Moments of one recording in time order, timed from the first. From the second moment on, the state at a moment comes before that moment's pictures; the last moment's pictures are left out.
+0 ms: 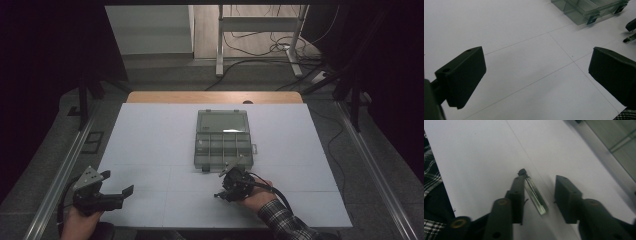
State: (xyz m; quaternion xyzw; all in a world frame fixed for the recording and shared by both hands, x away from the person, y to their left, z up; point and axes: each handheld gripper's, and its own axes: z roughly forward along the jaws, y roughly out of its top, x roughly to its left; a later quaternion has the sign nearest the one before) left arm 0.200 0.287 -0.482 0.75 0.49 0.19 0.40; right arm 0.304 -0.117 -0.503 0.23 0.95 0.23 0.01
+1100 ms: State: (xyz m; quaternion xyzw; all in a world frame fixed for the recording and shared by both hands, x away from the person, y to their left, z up) left arm 0.200 0.287 -0.482 0.75 0.49 0.19 0.40; right arm 0.305 -0.127 -0.485 0.24 0.94 0.26 0.03
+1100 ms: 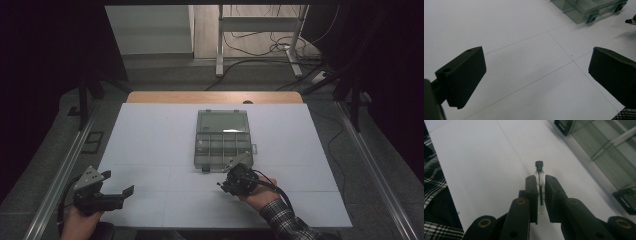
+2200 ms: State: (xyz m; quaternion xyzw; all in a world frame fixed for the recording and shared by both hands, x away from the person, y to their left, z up) left arm 0.201 0.287 -0.482 0.75 0.49 0.19 0.40; right arm 0.328 -0.159 -0.465 0.30 0.90 0.30 0.08
